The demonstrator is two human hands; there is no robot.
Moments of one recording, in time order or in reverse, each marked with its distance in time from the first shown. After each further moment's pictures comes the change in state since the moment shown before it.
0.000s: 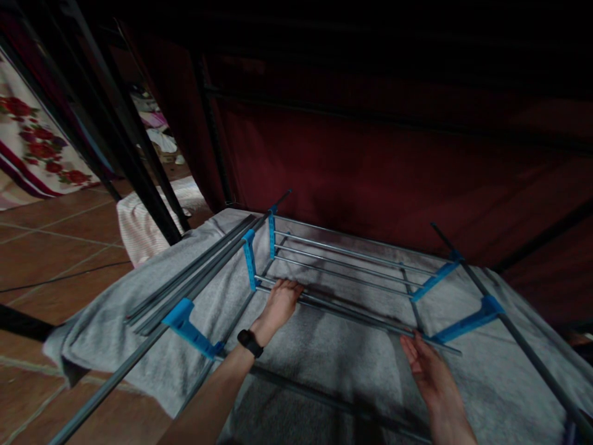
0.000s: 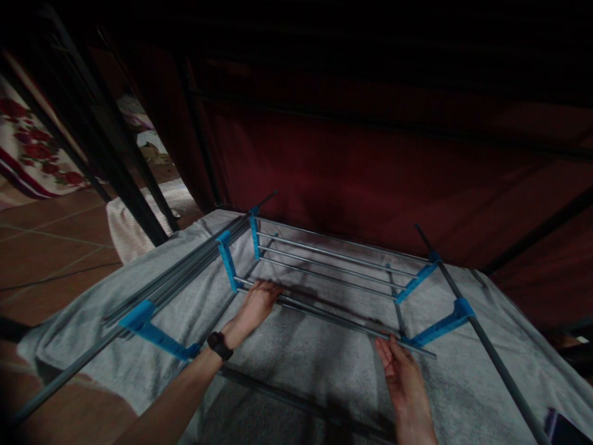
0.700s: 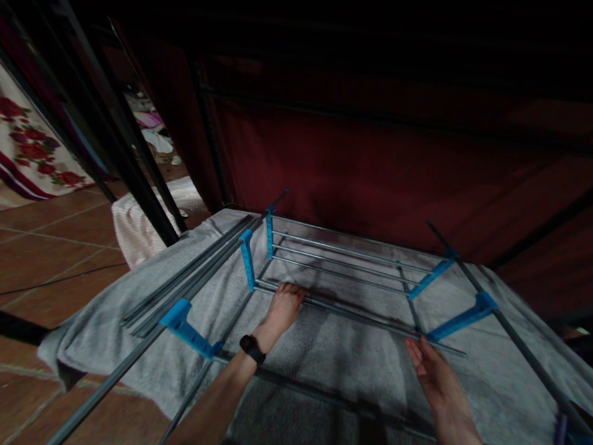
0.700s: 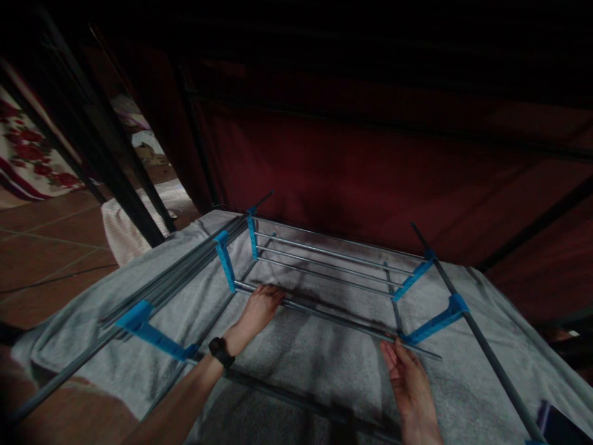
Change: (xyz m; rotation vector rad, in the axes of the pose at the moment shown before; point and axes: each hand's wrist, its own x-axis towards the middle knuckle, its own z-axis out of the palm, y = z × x) left_hand -0.002 0.010 0.015 0.057 -0.007 0.060; right_hand 0.000 -0.007 -0.018 -0.035 0.027 -0.038
